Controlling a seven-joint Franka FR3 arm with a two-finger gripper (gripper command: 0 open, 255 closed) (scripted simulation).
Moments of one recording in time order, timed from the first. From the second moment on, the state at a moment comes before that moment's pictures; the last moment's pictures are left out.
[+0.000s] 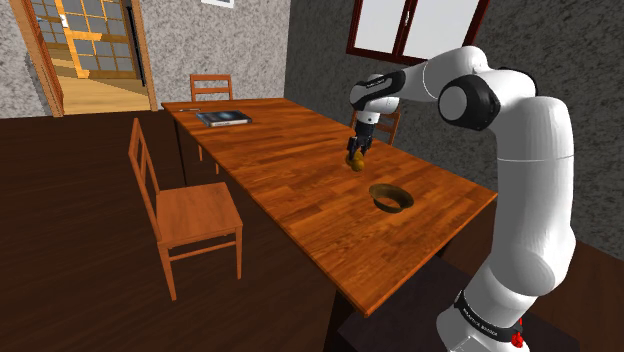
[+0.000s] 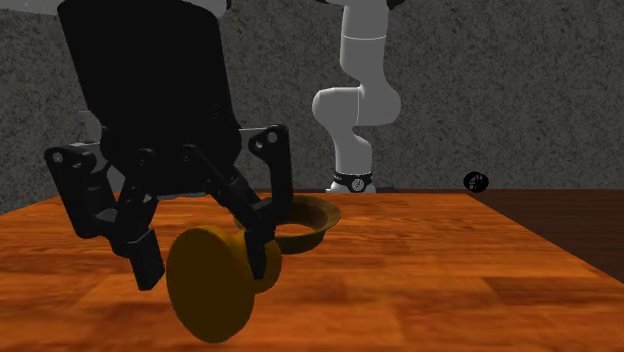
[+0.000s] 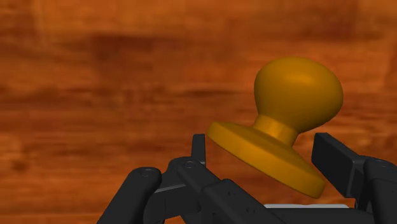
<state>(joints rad) -0.13 0.45 -0.38 -1.61 0.26 1.97 -0.52</state>
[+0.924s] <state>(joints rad) -0.11 0.31 -0.40 -1.64 0.20 1.88 -0.50</state>
